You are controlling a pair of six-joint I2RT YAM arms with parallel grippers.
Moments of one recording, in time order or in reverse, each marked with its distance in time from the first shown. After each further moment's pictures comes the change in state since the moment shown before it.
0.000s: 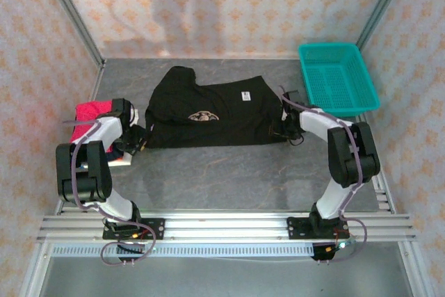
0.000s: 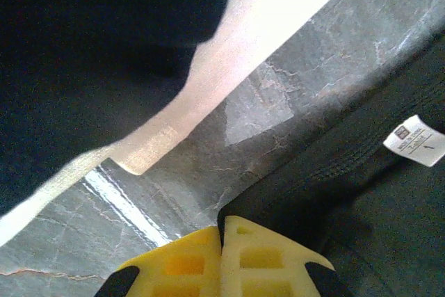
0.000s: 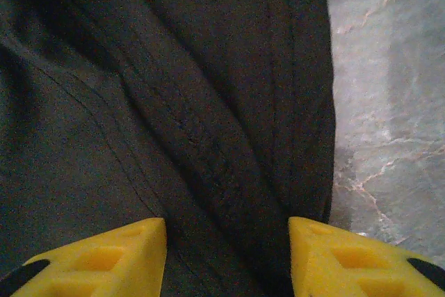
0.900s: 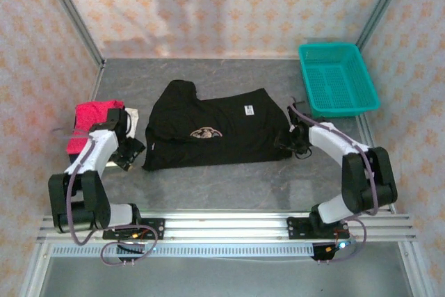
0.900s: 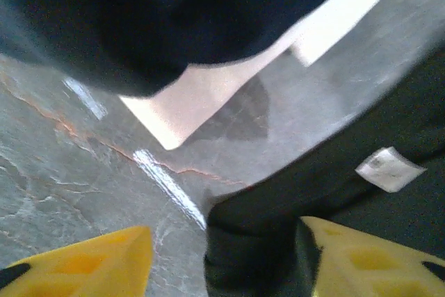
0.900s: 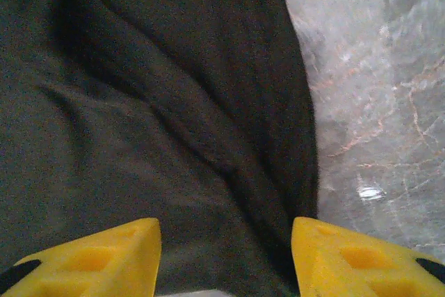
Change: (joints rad) left arm -0.004 -0.261 -0.060 -0.228 -0.125 0.066; right arm 0.016 -0.282 -0.152 -0.115 0.012 0.155
